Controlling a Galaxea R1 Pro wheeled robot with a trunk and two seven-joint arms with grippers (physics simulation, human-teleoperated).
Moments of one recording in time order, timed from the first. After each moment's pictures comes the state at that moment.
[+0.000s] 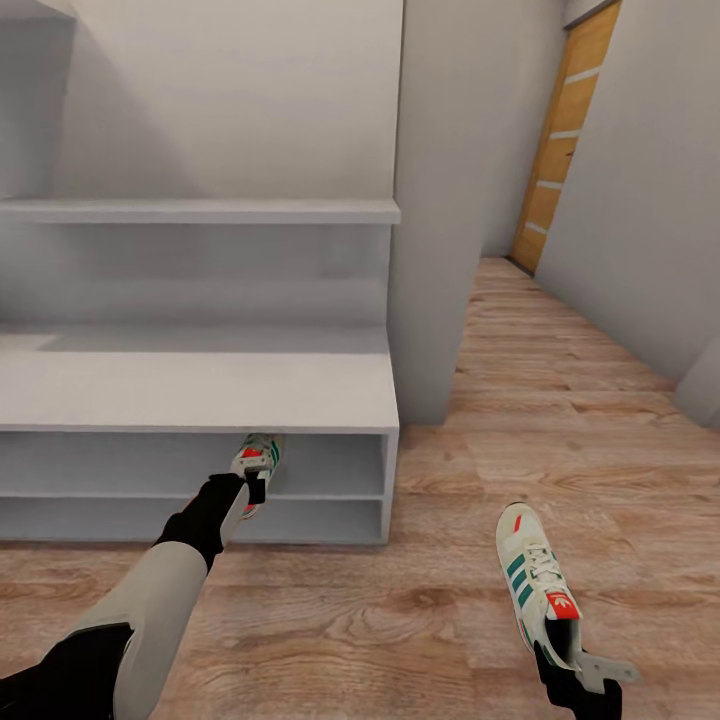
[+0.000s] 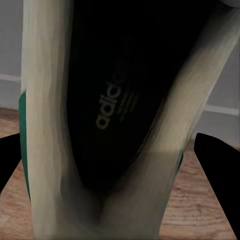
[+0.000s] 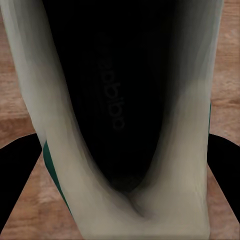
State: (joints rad) left arm -0.88 -0.06 0.15 -0.54 -0.07 0.53 0.19; right arm -0.20 -0.11 -0.31 -0.57 0.04 -0.41 0.13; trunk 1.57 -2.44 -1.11
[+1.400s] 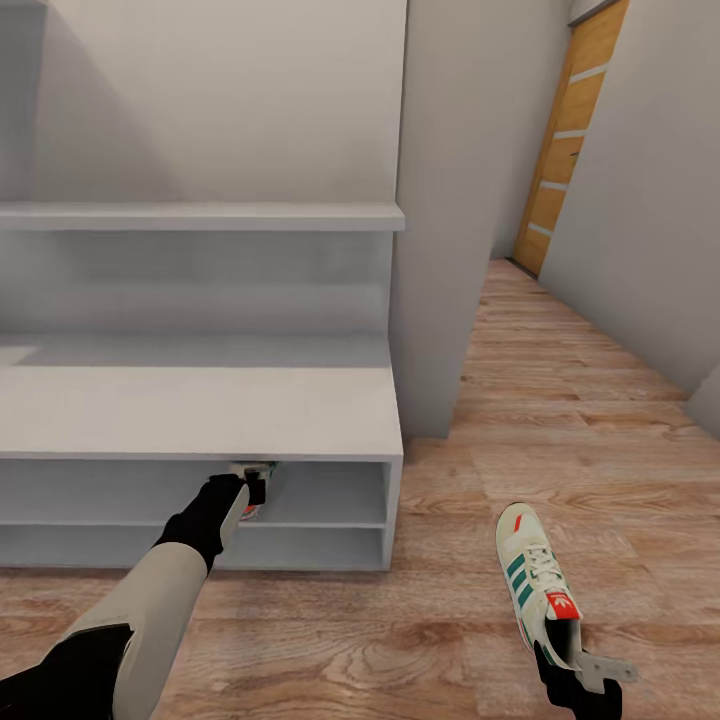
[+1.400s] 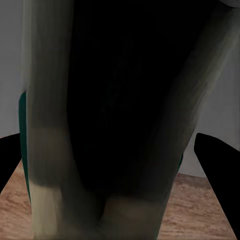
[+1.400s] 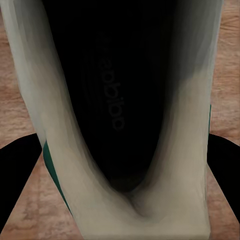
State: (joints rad) left arm -0.88 -0.06 0.16 -0.54 -0.07 0.53 0.18; right arm -0.20 -0.11 -0.31 -0.57 0.04 -0.41 0.13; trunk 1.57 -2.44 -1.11
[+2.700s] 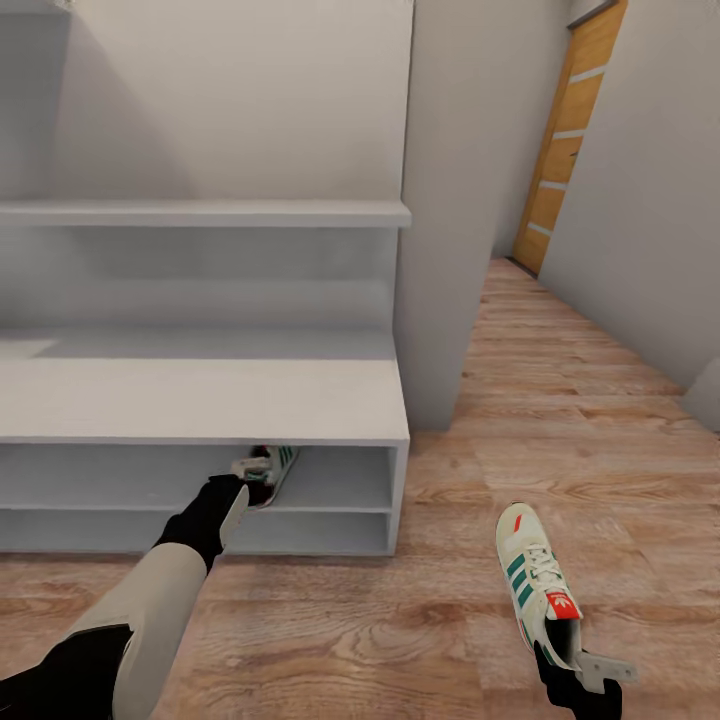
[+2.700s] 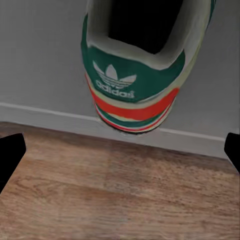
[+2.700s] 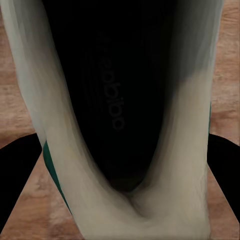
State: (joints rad) left arm -0.88 -0.06 0.15 -0.53 -0.07 0.53 0.17; right arm -0.20 -0.11 -0.31 -0.56 0.04 -0.41 0.13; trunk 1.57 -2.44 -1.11
